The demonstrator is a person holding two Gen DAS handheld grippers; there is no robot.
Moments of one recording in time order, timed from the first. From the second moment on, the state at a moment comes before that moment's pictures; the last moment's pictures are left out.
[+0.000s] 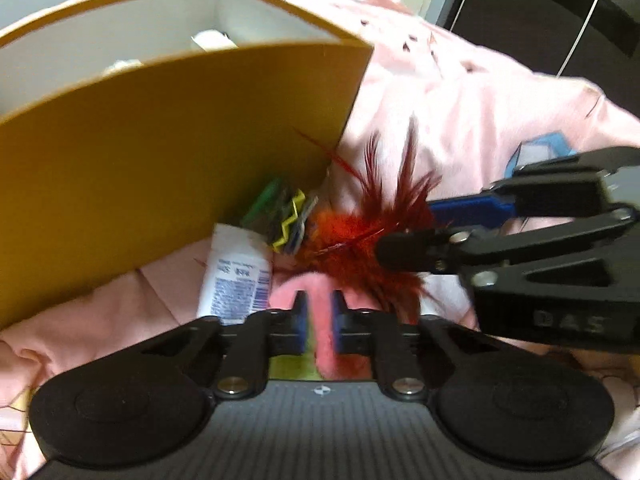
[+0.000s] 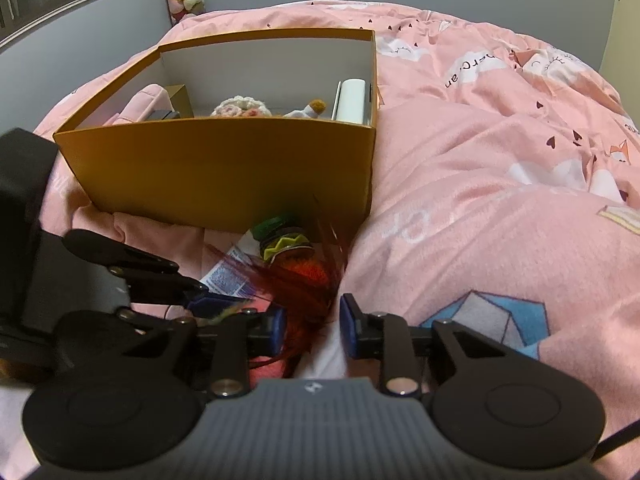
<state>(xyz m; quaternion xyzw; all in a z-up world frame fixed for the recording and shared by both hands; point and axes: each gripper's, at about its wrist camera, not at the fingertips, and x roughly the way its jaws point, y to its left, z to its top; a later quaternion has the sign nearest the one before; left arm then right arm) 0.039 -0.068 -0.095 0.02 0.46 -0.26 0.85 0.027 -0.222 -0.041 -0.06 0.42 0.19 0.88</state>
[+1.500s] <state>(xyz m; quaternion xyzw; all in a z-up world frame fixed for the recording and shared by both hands) 0.011 -0.036 -0.050 0.07 0.46 -0.30 0.83 0.025 -0.235 -0.006 0.00 0.42 0.21 0.88</state>
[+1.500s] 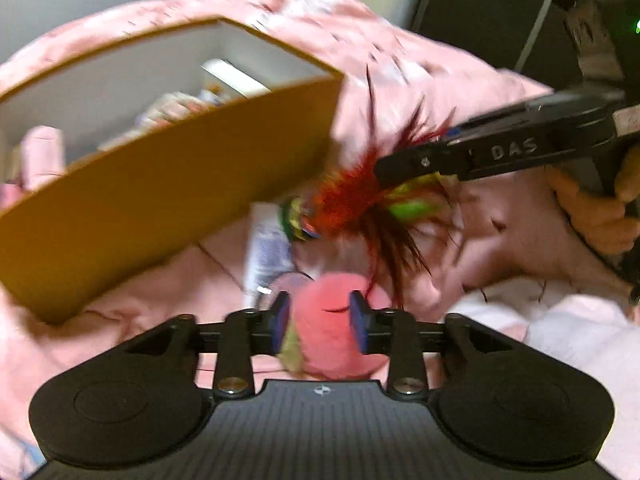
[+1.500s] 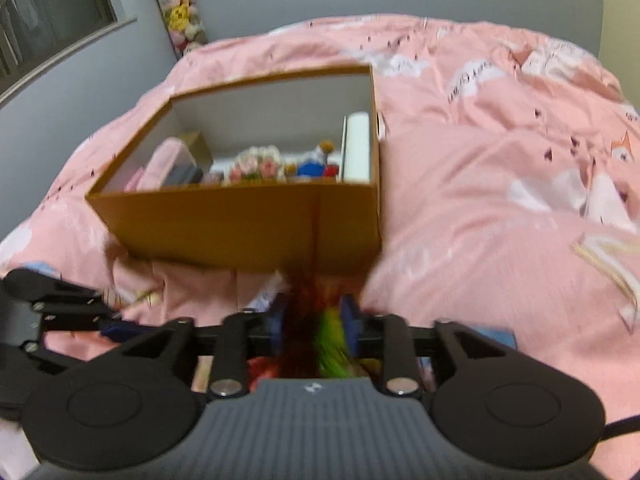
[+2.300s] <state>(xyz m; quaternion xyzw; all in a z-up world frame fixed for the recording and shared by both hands) 0.037 -0.071 -0.114 0.06 0.52 -0.31 0.79 0.037 -0.214 -0.061 -0.04 0.48 0.24 0.84</state>
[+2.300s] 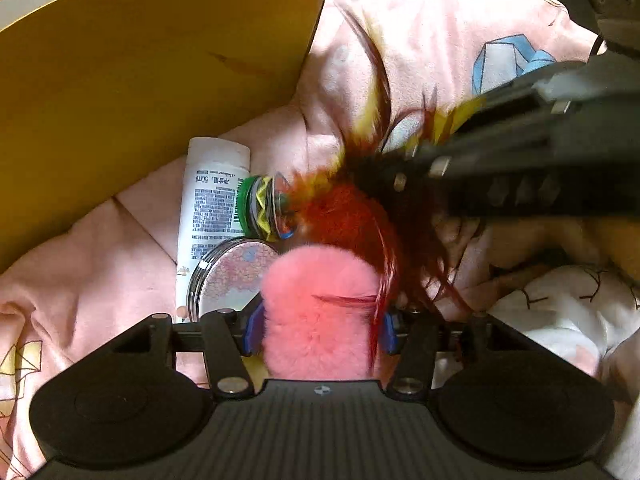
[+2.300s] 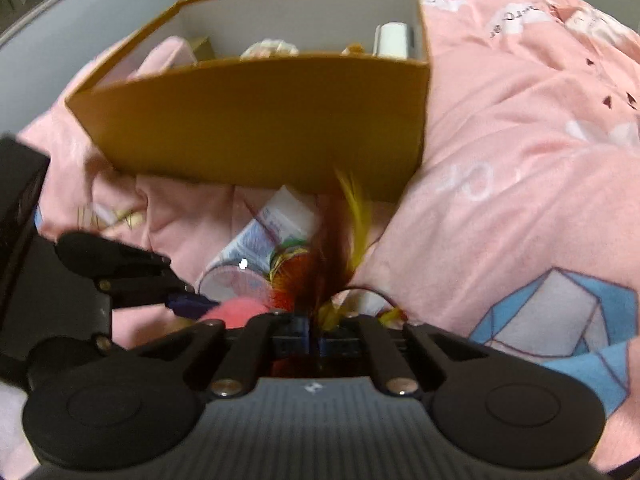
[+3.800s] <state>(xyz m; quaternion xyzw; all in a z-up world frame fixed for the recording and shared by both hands) 0.033 0.026 0.066 -0.07 0.35 -0.22 0.91 0.027 -0.240 0.097 0.08 0.28 0.27 0.92</state>
